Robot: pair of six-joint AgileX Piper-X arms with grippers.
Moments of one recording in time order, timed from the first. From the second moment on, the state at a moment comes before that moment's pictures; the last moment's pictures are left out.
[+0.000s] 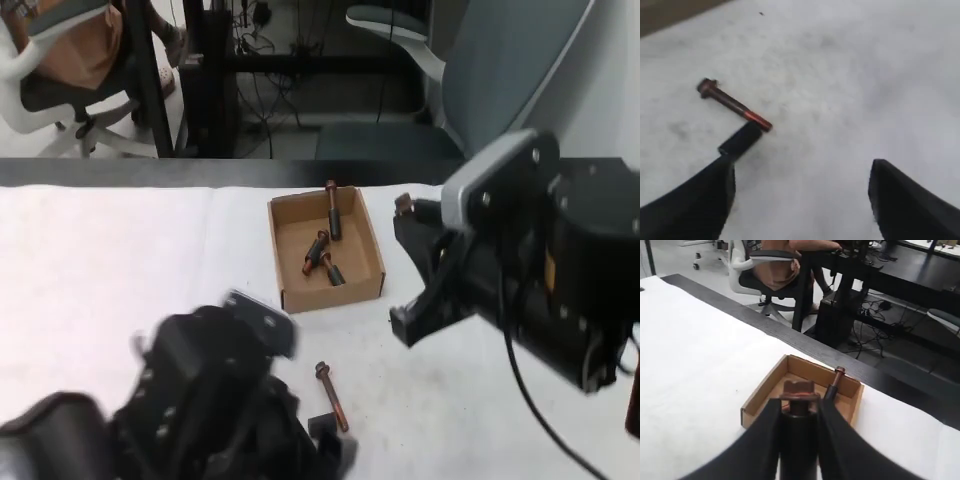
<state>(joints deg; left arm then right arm) -48.4 70.7 -26.6 1.5 3.3 -15.6 39.7 62.9 -32.3 -10.2 9.5 -6.5</state>
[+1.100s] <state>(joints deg) -37.4 93.0 -53.4 29.7 11.0 32.5 24.0 99.7 -67.4 6.8 -15.8 1.6</state>
